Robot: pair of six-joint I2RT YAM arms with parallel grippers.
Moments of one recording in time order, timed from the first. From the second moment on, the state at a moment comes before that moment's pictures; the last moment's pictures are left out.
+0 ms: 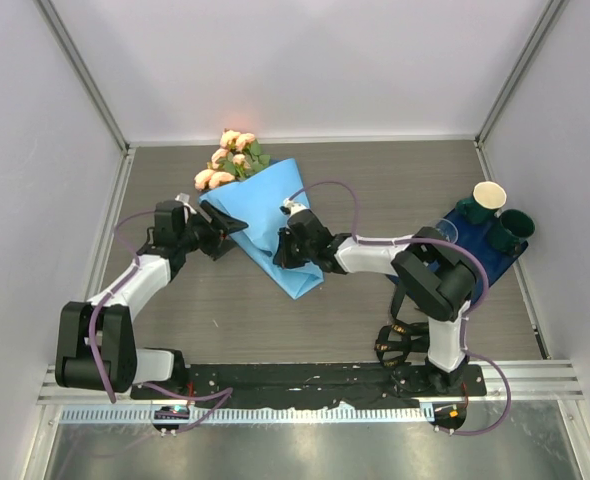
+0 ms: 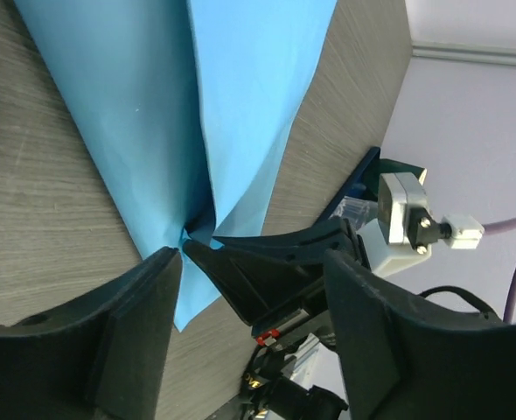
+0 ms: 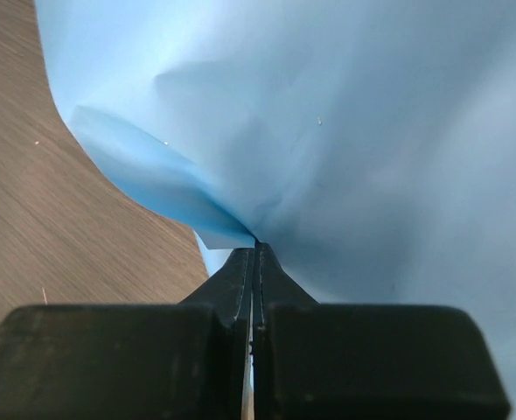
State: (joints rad) left arm -0.10 1.31 0.68 0.02 0.47 -1.05; right arm 0.81 1.90 1.09 0.12 -0.08 0.56
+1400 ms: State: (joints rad) left arm -0.19 1.73 0.63 0.36 0.50 -1.12; right arm 0.81 1.93 1.12 0.09 -0.20 0.51
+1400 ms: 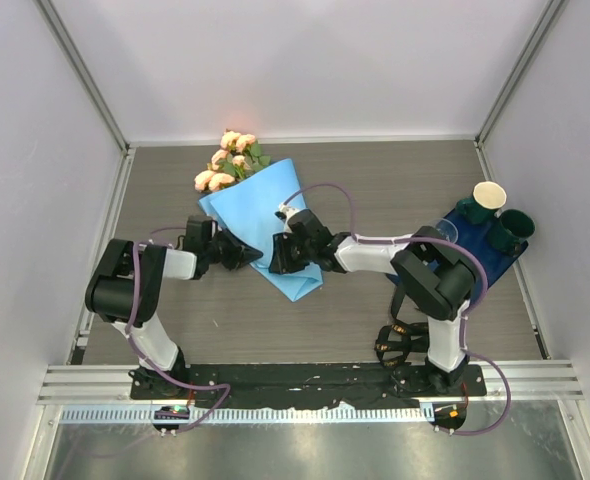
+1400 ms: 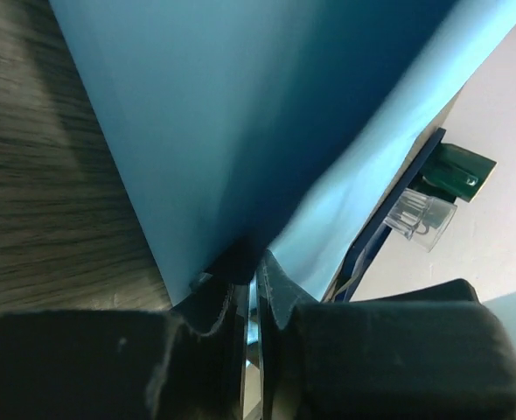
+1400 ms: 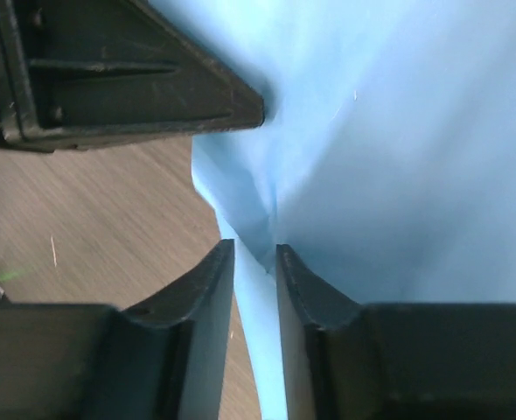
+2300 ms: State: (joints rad) left arm -0.18 1.57 0.71 0.25 0.53 -1.06; right arm 0.72 2.02 1.10 0.25 -0.44 0.65
